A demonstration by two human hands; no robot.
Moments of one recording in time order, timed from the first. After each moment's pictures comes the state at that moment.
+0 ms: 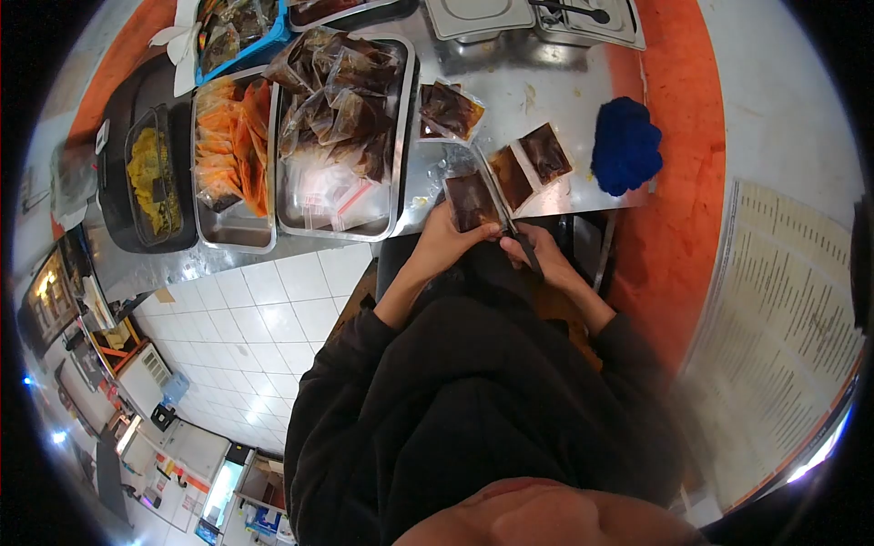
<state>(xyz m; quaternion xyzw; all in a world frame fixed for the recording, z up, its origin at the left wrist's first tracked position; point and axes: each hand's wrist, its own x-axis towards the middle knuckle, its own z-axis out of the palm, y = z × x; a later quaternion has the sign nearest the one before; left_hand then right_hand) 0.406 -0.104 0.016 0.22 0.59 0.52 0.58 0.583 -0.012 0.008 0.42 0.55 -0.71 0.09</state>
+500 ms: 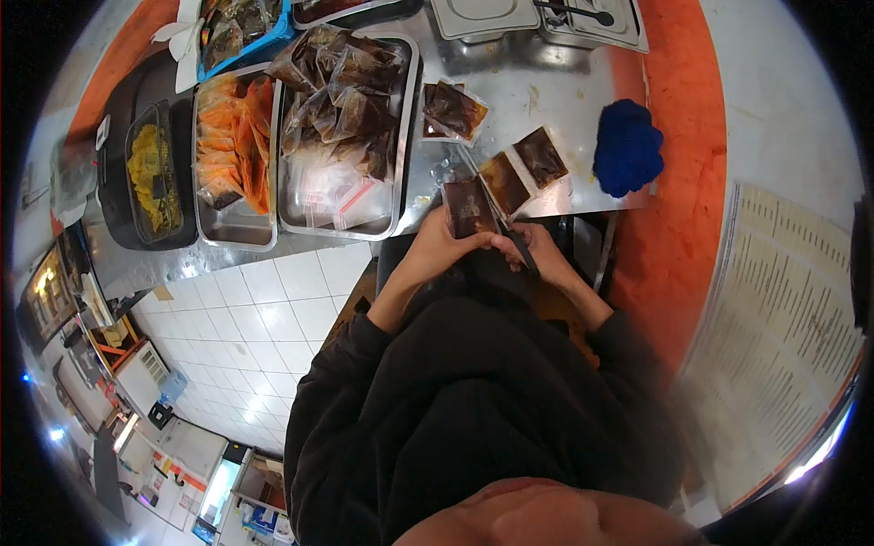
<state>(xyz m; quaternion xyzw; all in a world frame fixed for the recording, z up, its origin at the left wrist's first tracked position) 0.393 -0.114 0.025 0.26 0.58 0.49 0.60 0.571 -0.009 0.012 0.42 0.54 -0.71 0.17</state>
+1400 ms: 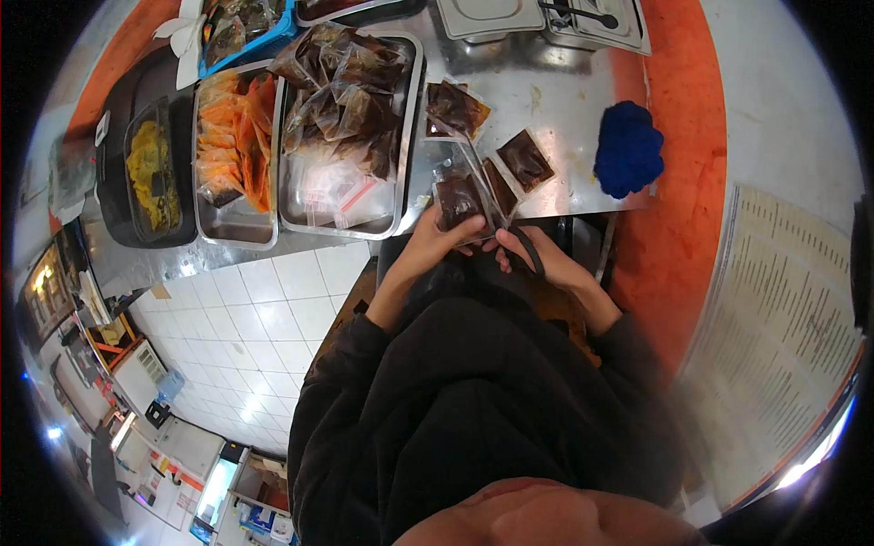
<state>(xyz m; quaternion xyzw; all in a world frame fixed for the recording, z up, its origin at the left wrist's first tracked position) 0.389 -0.120 0.021 0.08 0.54 0.53 0.65 0.556 -0.006 0.038 0.34 0.52 -0.77 0.14</state>
